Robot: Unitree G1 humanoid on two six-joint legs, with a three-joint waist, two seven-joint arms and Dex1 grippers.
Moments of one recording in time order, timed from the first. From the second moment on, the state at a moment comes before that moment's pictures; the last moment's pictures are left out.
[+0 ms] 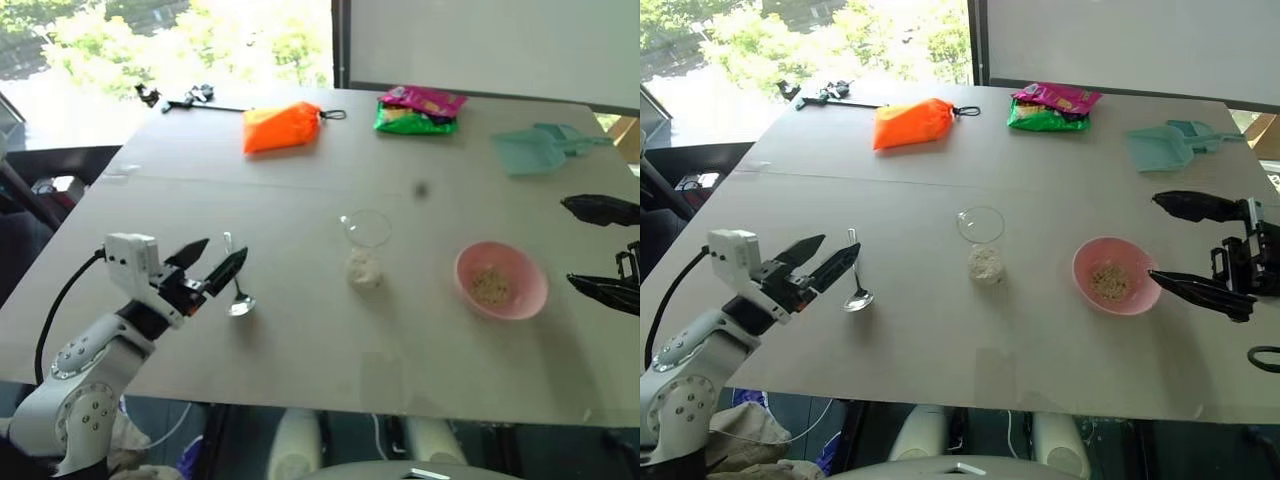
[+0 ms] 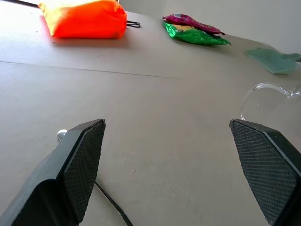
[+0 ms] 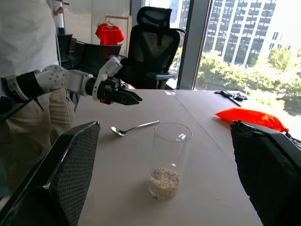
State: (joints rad) left arm 0.13 0.57 0.47 -0.48 -0.82 0.60 -0.46; right arm -0.12 -0.87 -0.53 -0.24 1.02 0.37 1.41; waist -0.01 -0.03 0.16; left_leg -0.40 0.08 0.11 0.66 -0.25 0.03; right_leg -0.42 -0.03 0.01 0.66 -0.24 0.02
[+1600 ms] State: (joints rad) left arm -0.28 0.28 0.48 -0.61 -0.84 1.51 0.36; right arm -0.16 -0.89 -0.49 -0.22 0.97 0.41 1.43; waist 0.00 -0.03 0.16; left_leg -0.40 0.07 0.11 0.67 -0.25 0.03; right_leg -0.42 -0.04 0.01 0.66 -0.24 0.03
